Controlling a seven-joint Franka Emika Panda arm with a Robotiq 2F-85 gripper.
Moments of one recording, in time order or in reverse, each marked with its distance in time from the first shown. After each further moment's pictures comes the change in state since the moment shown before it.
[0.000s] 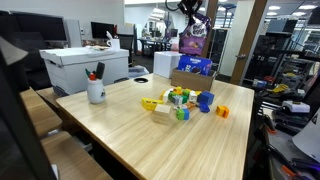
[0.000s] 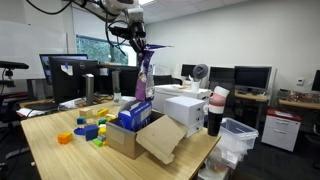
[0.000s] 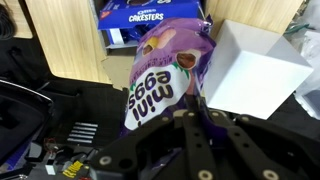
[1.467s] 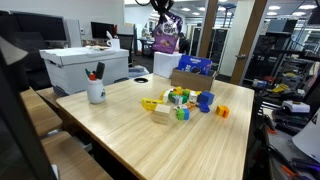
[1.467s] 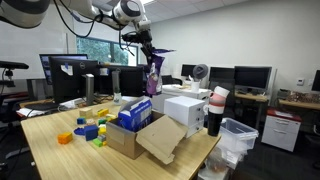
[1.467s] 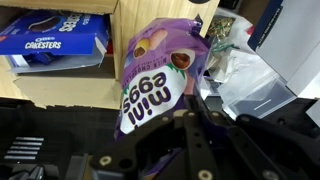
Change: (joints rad) arm 0.016 0.400 -0.018 0.561 0.174 -0.005 -0.083
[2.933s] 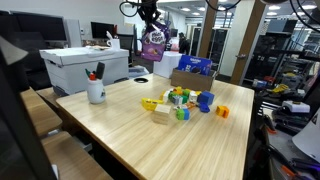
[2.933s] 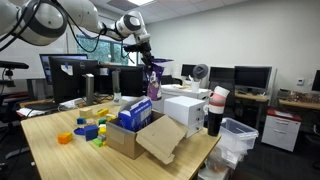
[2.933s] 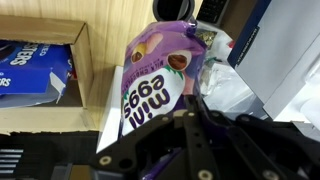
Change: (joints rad) arm -0.016 0.205 0.070 0.218 0.002 0.023 0.051
